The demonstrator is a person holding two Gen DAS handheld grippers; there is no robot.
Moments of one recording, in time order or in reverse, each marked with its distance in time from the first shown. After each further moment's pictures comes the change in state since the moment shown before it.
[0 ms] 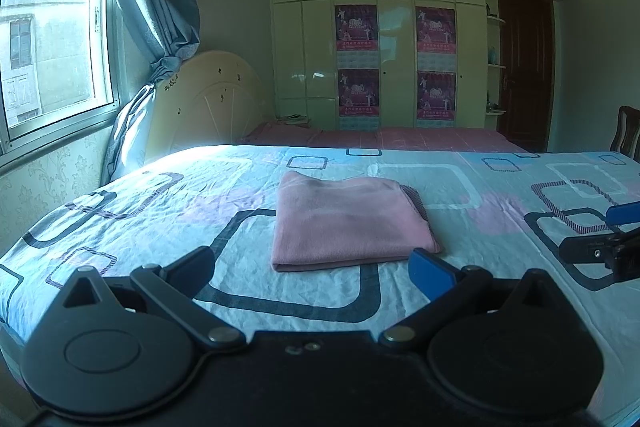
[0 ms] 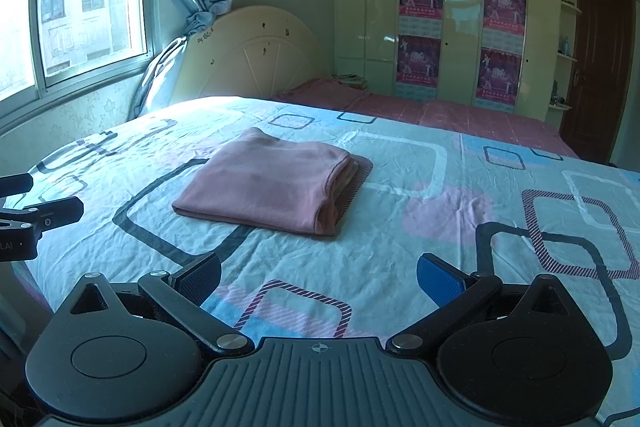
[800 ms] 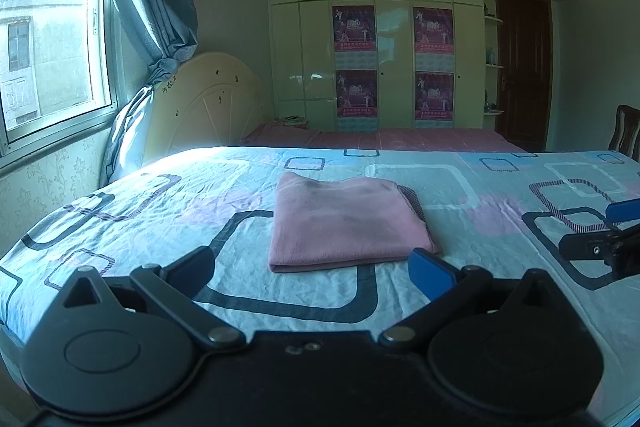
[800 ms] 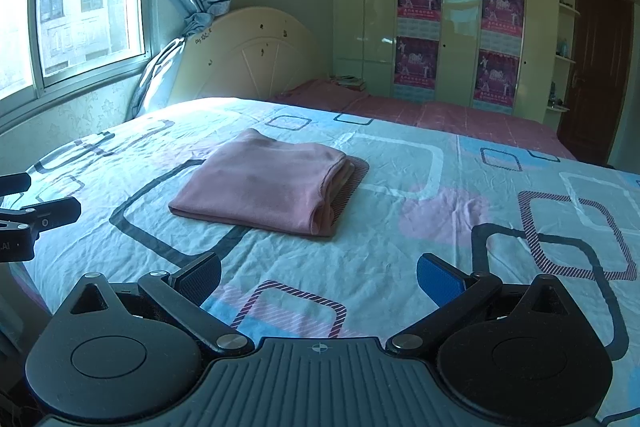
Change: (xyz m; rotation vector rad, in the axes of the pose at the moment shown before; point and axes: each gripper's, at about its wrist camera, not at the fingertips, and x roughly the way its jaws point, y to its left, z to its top) left arm -0.001 -0.001 0.000 0.006 -0.006 -0.003; right arm -0.001 -0.004 -0.001 -0.002 -0.008 -0.006
